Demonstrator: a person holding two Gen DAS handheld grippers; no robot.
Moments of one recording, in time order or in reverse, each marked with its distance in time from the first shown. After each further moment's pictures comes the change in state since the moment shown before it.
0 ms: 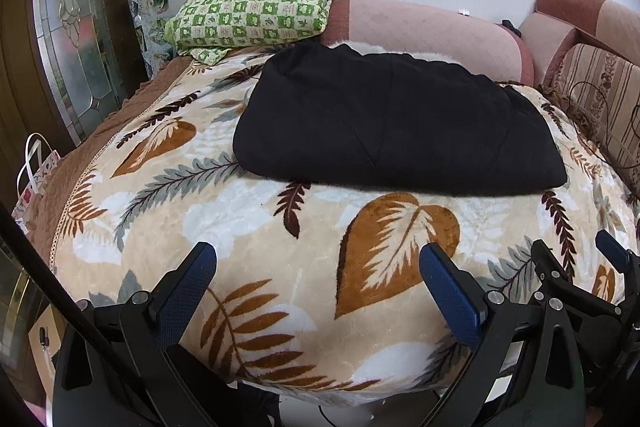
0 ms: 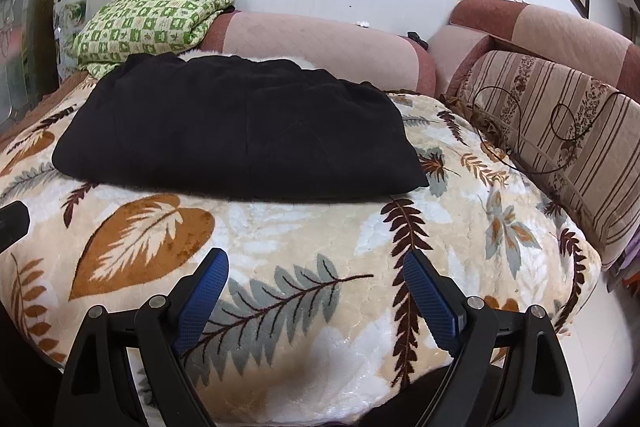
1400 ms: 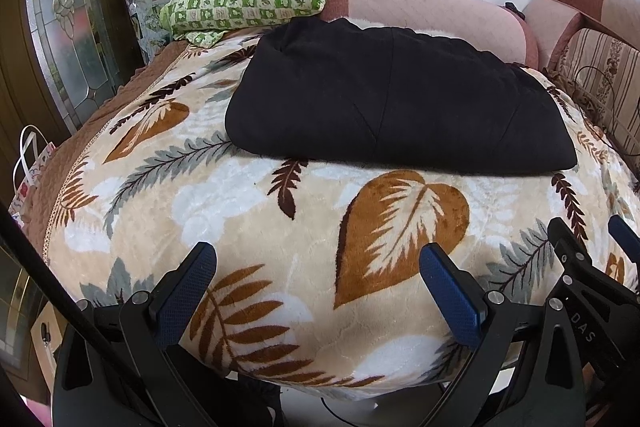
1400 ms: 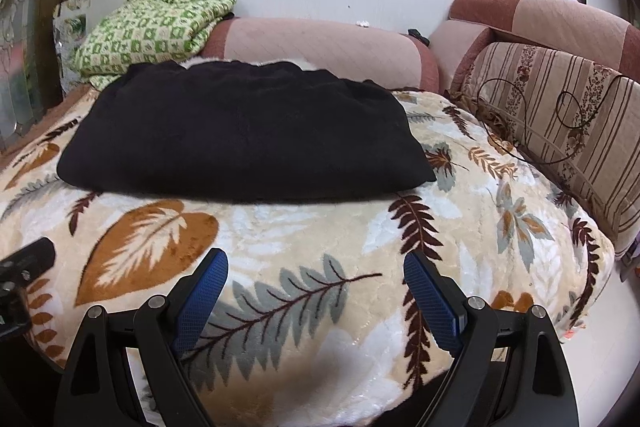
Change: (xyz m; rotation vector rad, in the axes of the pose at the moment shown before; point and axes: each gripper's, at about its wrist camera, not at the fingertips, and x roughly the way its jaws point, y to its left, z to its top) left arm 0.021 -0.001 -0.010 0.010 0.057 0.004; right arm 0.002 -0.007 -0.004 0.047 -0.035 0.043
